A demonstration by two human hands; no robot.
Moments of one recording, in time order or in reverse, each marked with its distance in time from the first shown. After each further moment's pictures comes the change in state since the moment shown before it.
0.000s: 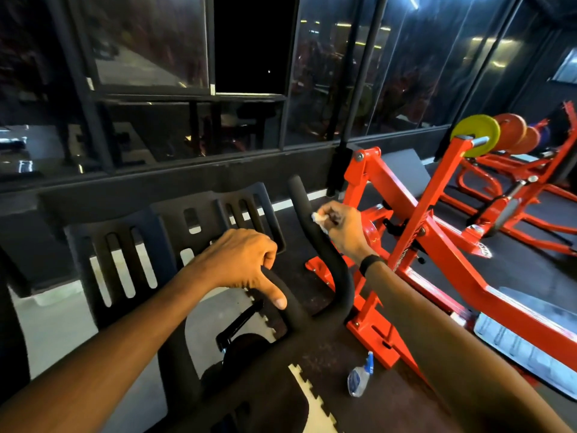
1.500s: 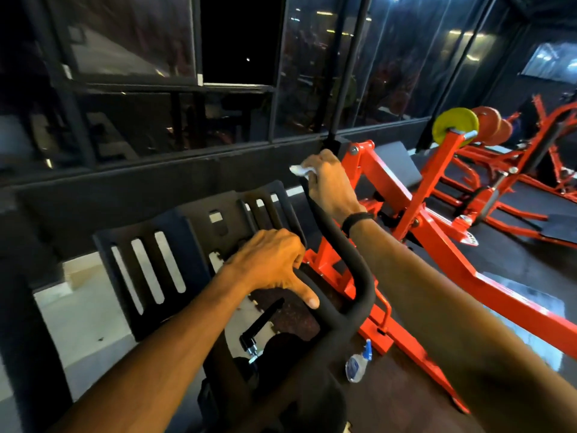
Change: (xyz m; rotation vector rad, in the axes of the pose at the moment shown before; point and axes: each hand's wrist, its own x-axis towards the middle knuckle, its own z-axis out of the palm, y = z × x) left_hand 0.004 -0.007 0.003 -0.003 0.042 0.111; right_hand 0.051 -0.099 0.034 -0.542 0.035 -0.285
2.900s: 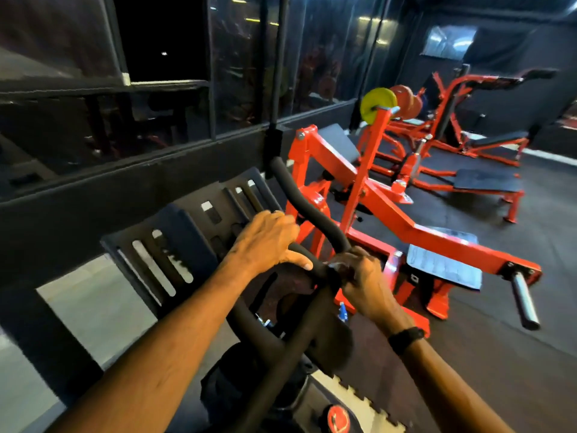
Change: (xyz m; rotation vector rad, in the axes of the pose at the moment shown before) left_hand -0.010 0.000 0.010 0.376 0.283 0.389; right_hand -0.239 -0.079 -0.077 0.048 -0.064 0.318
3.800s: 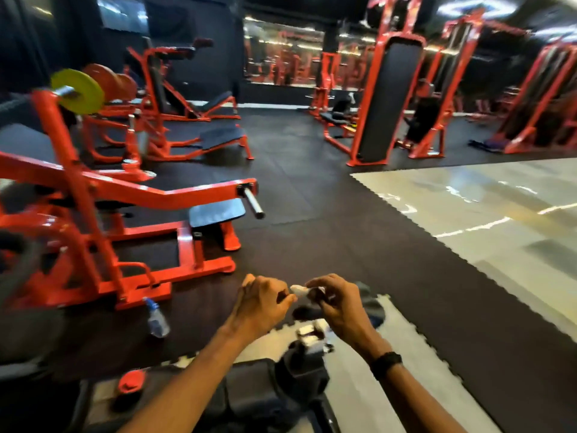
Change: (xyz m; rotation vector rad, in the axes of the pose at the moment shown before) left_hand -0.063 0.457 -0.053 -0.933 -0.082 0.498; right_hand -0.425 -0.070 -0.215 -0.107 0.587 0.844
